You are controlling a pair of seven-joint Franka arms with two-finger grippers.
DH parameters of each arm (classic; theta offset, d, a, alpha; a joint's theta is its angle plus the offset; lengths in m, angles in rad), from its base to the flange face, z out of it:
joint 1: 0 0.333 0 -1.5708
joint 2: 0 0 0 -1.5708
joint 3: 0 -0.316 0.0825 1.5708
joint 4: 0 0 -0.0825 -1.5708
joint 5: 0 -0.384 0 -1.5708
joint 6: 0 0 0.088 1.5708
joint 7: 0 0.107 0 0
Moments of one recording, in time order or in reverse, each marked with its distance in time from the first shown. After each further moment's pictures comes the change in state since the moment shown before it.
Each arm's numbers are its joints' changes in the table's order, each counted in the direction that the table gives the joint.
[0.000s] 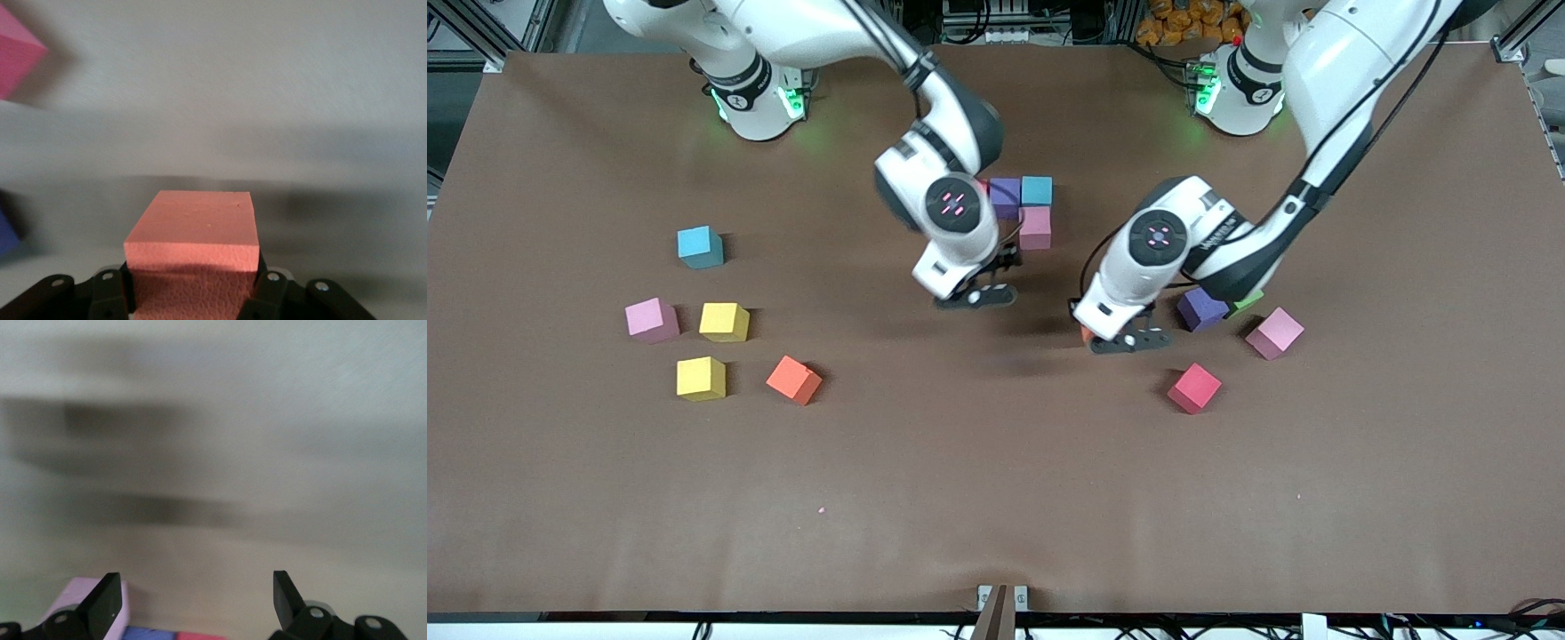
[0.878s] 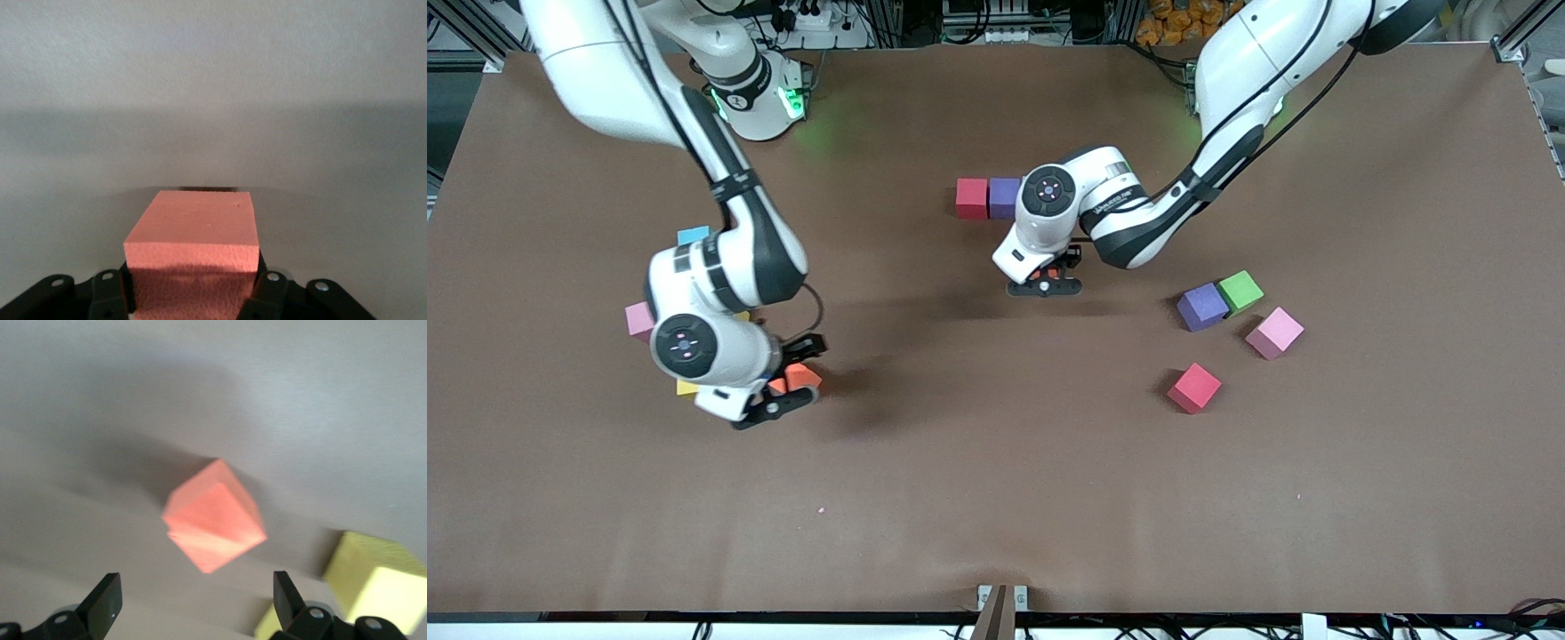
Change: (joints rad) left arm -0.206 0.077 -0.009 0.030 -0.020 0.025 -0.175; right arm -0.456 -0.008 0.010 0.003 0.221 -0.063 -0.684
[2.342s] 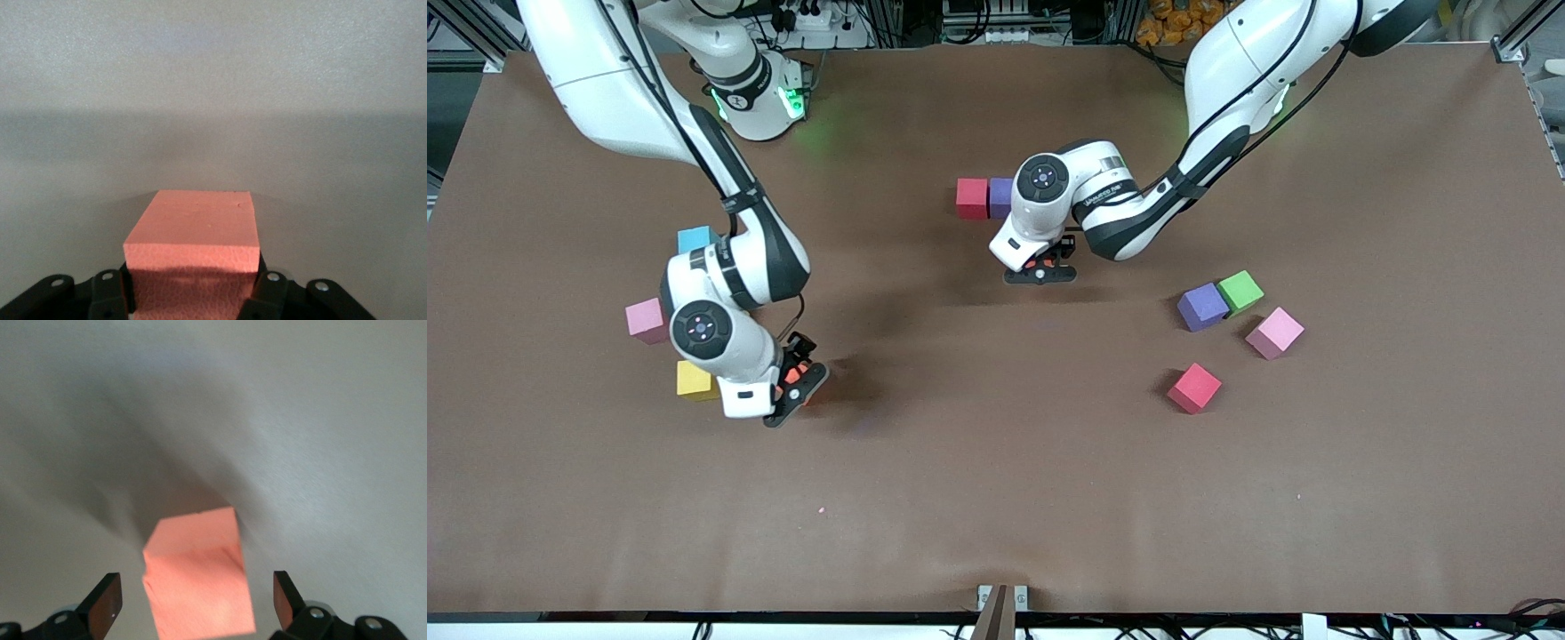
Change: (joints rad) left arm -0.015 0.004 0.001 0.053 -0.039 0.059 -0.084; right arm -0.018 0.004 -0.041 0.195 0.076 0.351 -0.369
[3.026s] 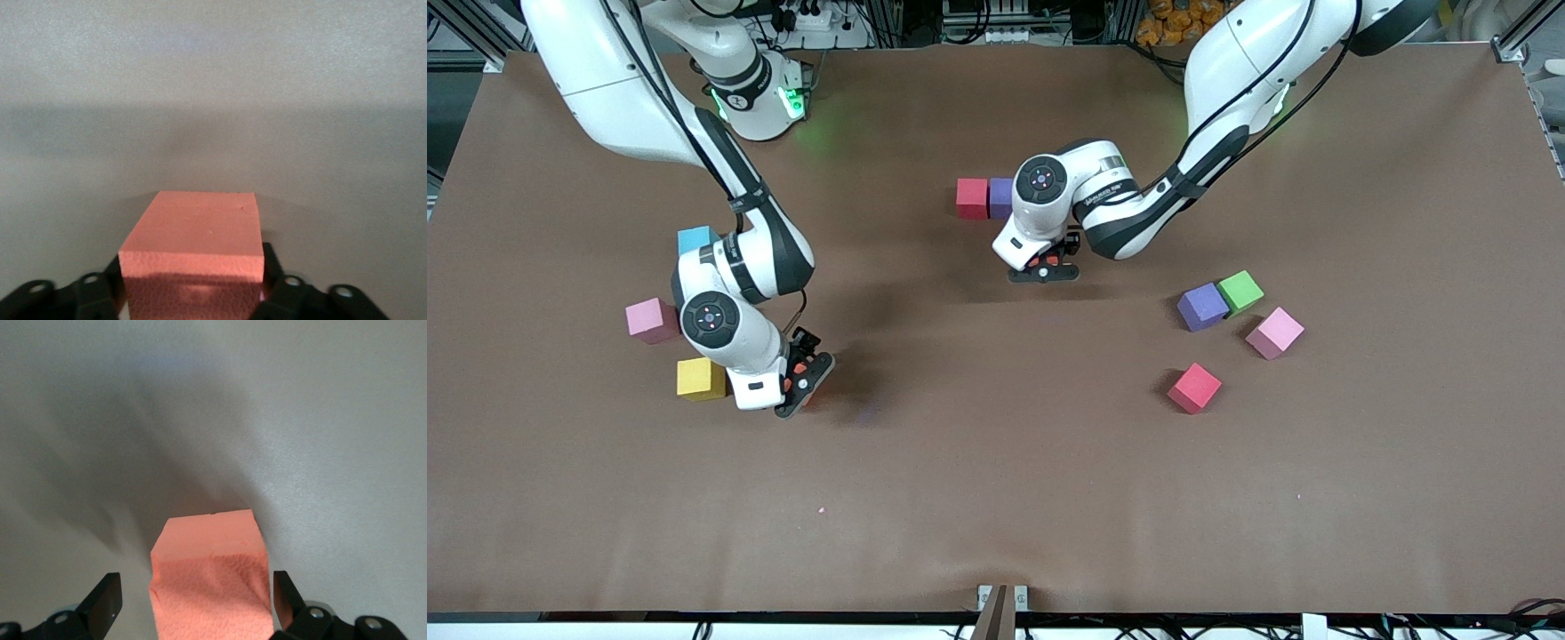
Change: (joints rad) left arm -0.001 -0.002 -0.005 0.011 0.000 -0.034 -0.002; right arm -0.009 0.000 0.001 0.058 0.001 0.065 -0.061
